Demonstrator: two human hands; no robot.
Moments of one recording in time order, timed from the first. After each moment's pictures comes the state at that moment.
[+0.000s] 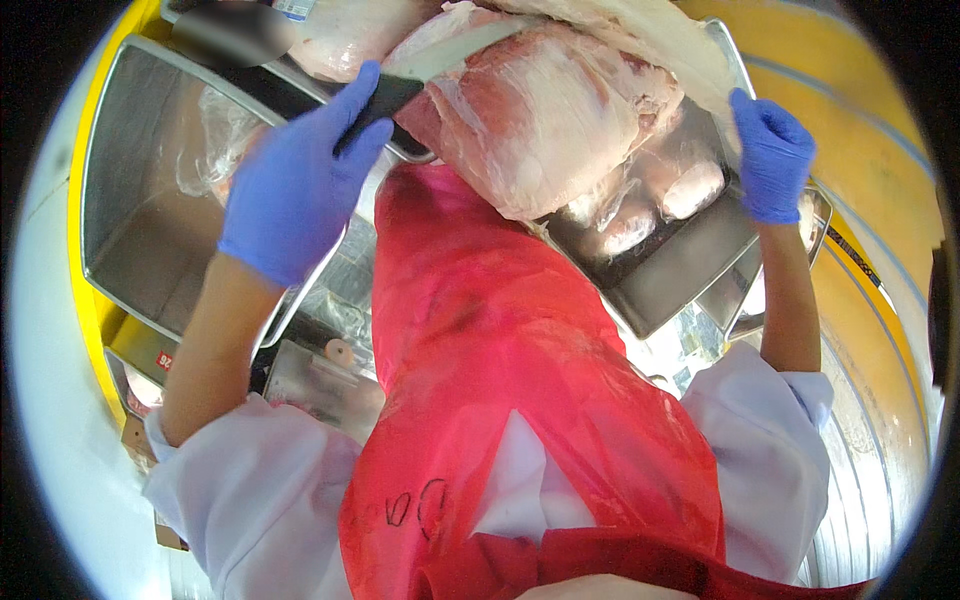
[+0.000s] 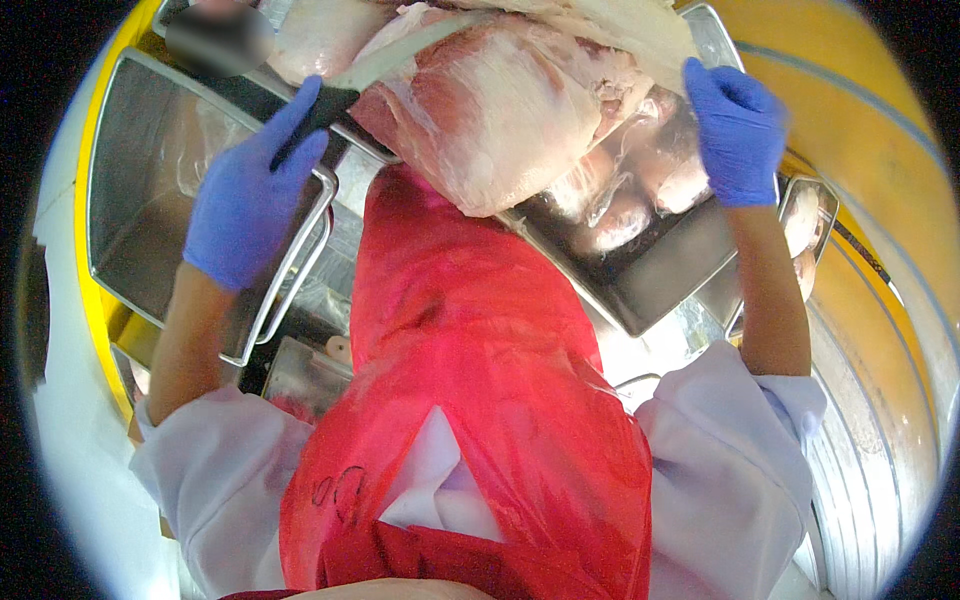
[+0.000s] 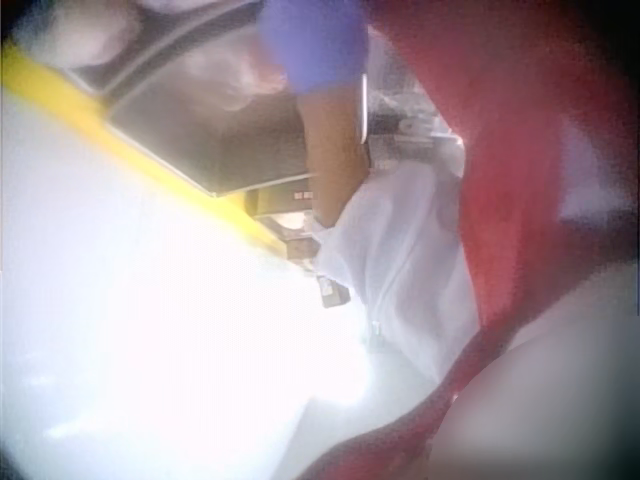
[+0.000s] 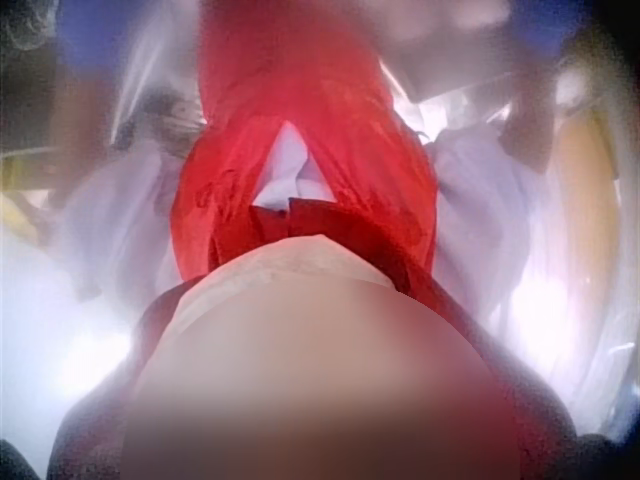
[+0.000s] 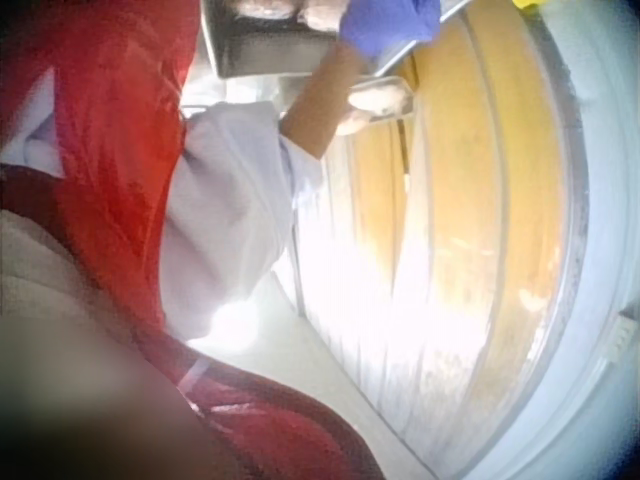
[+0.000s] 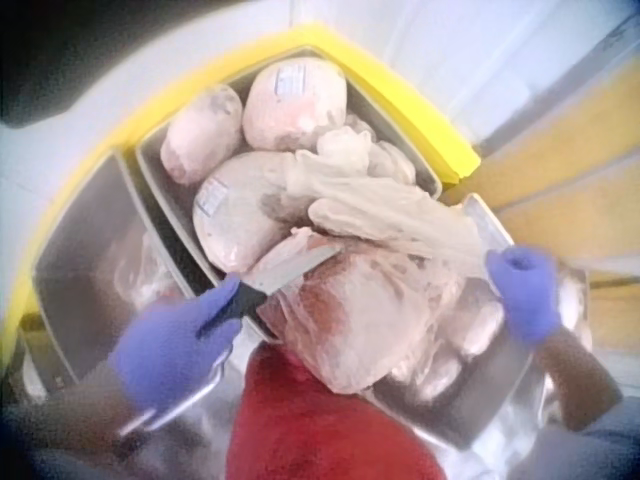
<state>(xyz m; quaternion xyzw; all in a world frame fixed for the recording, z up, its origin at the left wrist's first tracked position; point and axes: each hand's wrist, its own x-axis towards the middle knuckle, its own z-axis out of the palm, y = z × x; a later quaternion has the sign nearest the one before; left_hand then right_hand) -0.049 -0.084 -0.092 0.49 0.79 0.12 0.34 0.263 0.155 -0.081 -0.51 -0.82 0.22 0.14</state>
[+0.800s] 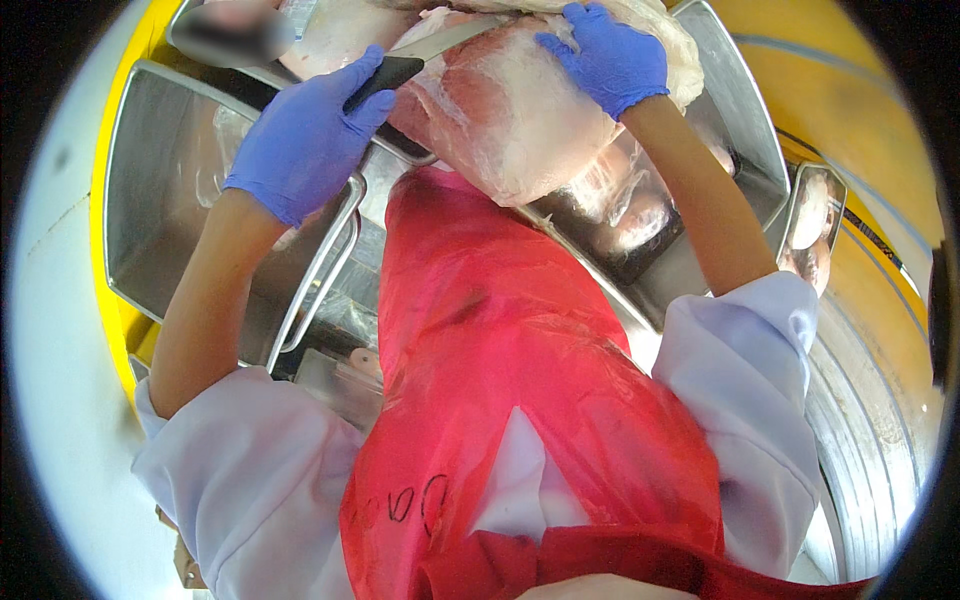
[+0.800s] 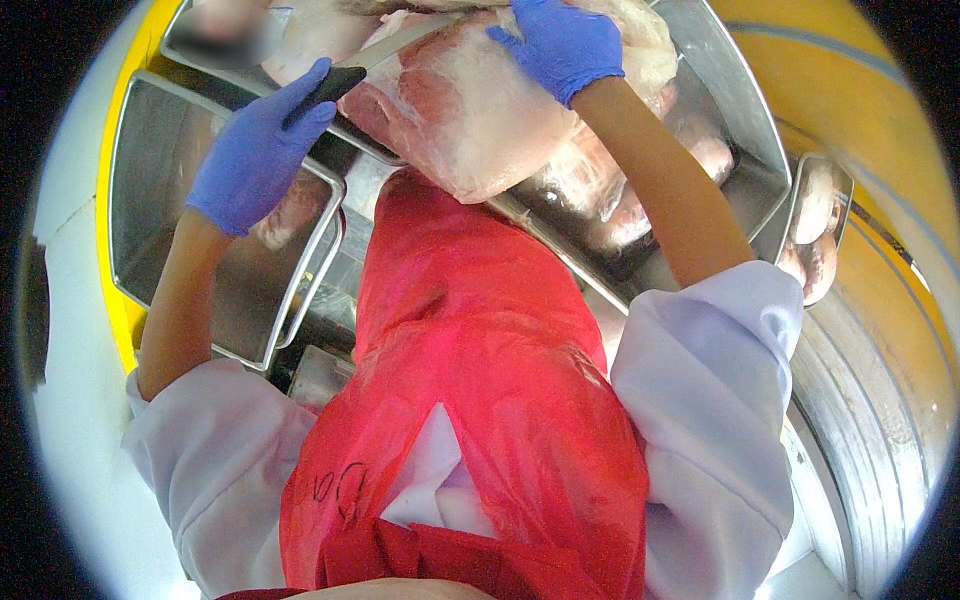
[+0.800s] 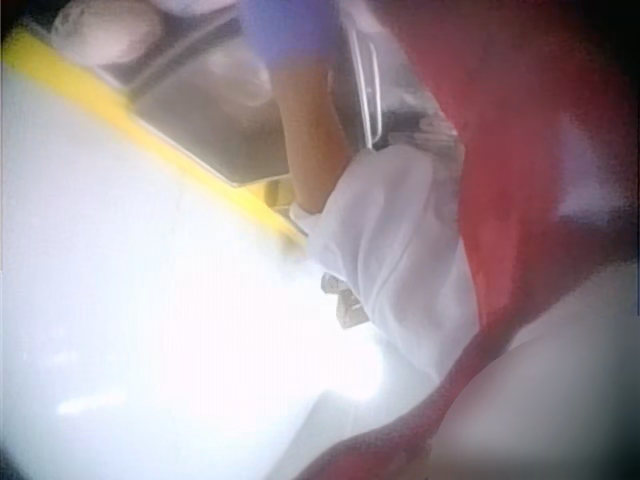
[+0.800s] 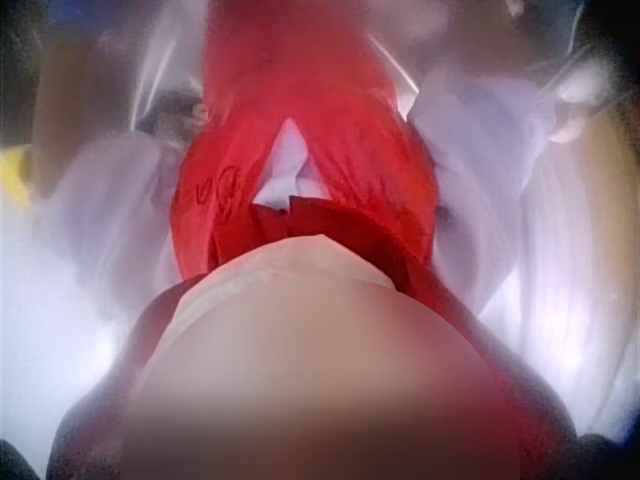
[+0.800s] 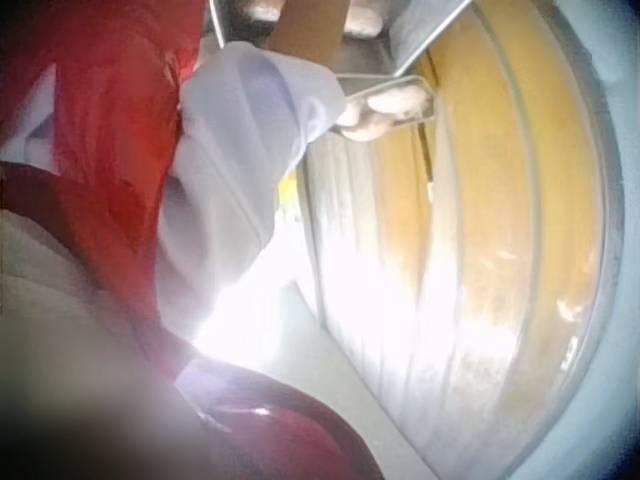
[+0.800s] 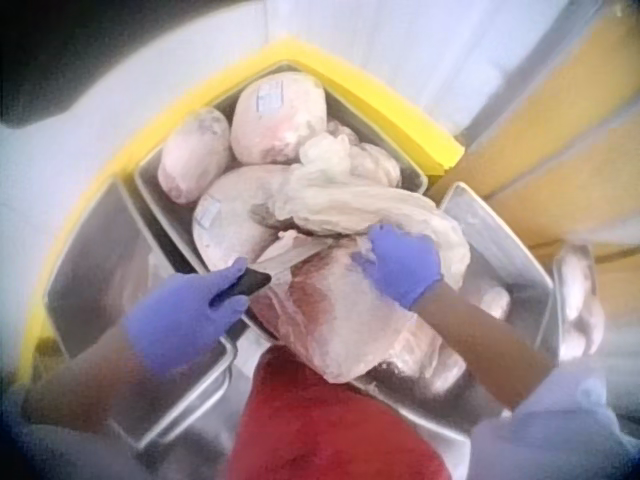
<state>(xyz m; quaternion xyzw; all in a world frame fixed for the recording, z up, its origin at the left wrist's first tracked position) -0.057 -0.056 -0.097 0.58 0.74 0.11 0.32 0.188 0.137 -0.174 -0.36 -0.93 0.02 0.03</state>
